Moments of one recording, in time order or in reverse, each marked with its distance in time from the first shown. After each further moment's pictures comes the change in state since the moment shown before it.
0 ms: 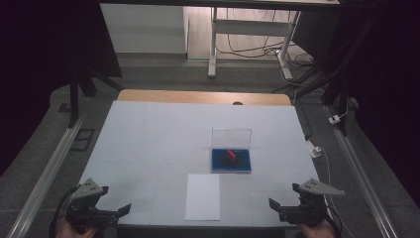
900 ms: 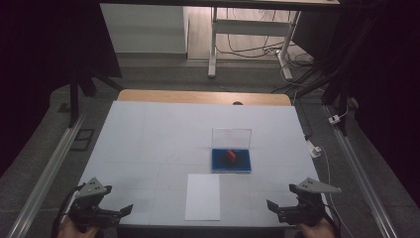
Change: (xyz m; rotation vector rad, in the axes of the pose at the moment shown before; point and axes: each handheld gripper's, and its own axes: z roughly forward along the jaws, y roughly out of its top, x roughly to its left) left arm 0.000 0.003 0.006 0.030 -0.021 0.044; right arm 0.001 0.002 0.003 0.038 0.045 -0.016
